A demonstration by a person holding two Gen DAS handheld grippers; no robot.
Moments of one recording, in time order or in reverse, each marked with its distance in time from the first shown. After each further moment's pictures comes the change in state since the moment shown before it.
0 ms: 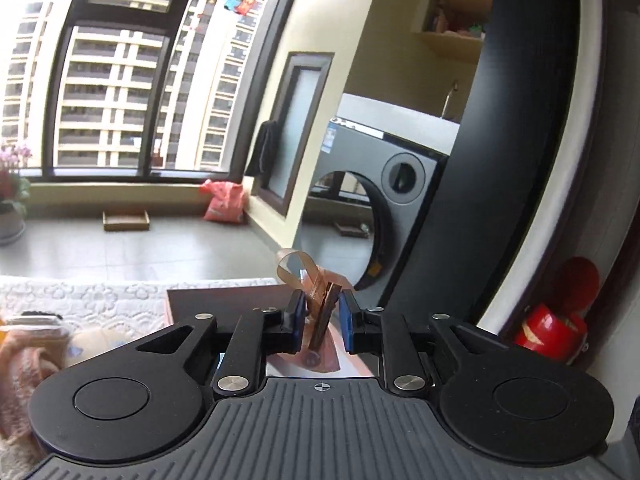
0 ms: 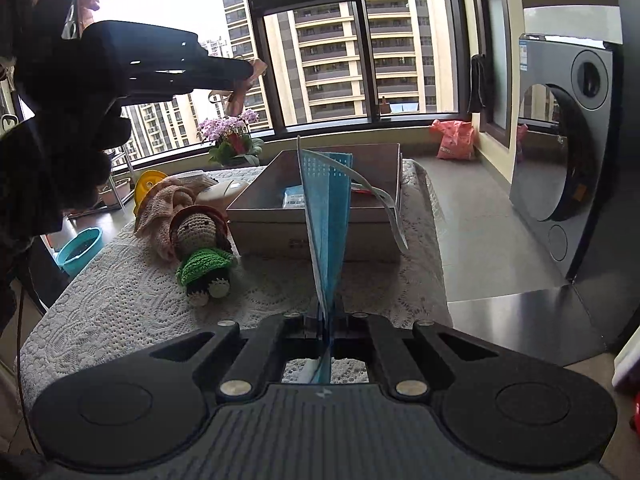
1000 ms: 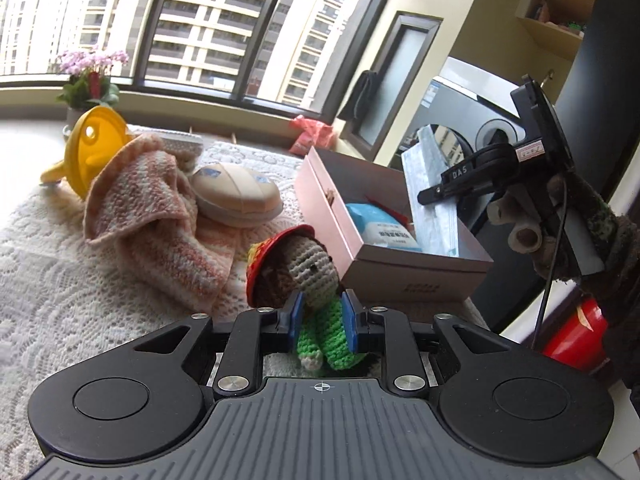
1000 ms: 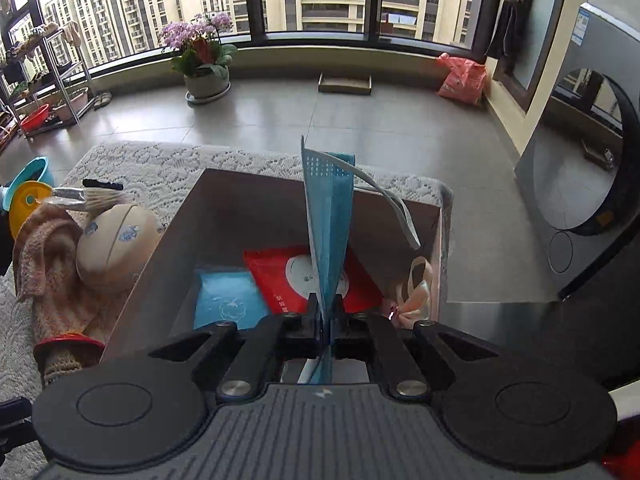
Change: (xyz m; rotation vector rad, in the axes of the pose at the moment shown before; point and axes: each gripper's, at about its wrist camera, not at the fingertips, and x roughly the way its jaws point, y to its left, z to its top) left arm -0.079 0.096 -0.122 -0.172 0.101 0.232; right arm 0.251 -0.001 0.168 -0.103 0.402 -0.088
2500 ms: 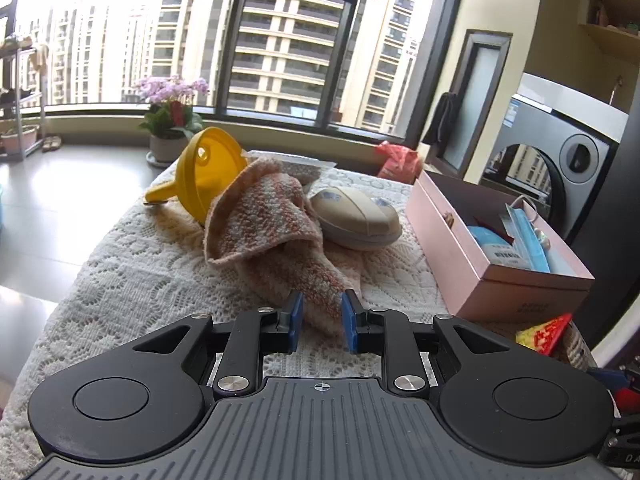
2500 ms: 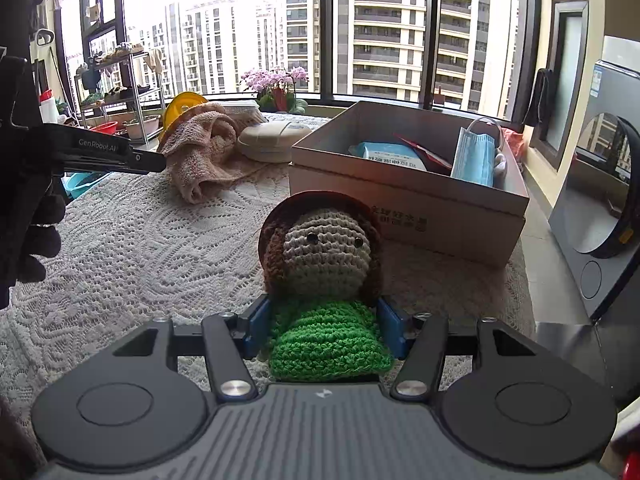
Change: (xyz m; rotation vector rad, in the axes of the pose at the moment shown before) left arm -0.007 0.037 0.001 -0.002 -0.109 0.292; right arm -0.090 0.077 -0.229 -0.121 -0.324 0.105
